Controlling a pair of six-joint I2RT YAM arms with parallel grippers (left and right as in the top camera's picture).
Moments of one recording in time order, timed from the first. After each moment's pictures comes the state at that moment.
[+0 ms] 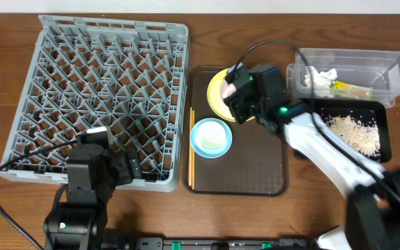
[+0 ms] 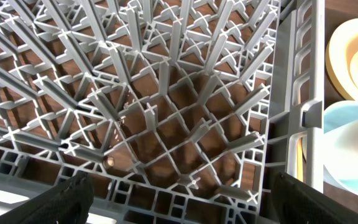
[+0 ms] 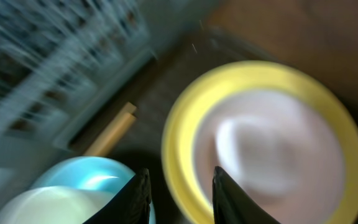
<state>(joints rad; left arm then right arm) -0.07 0.64 0.69 -0.85 -0.06 -0.24 0.45 1.63 1.09 -0.25 -0.25 -0.04</state>
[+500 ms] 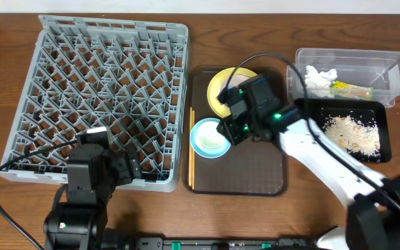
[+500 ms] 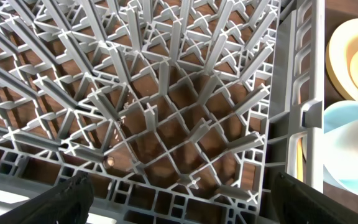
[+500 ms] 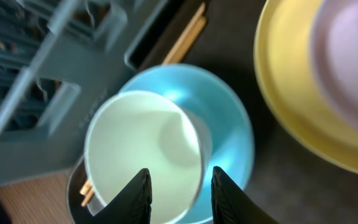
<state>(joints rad) -0.07 0.64 0.69 -0.85 -0.06 -0.24 0.54 1.63 1.10 -0.53 -0.35 0.08</state>
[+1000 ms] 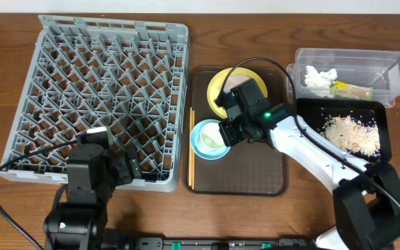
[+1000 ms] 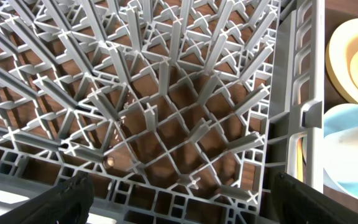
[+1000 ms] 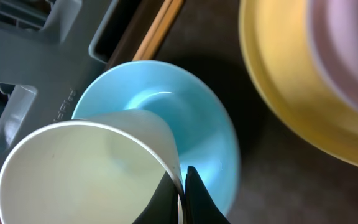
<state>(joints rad) -0.07 0.64 0.69 -0.85 -0.06 -0.24 0.54 1.70 1.10 -0.52 -0.30 0.13</state>
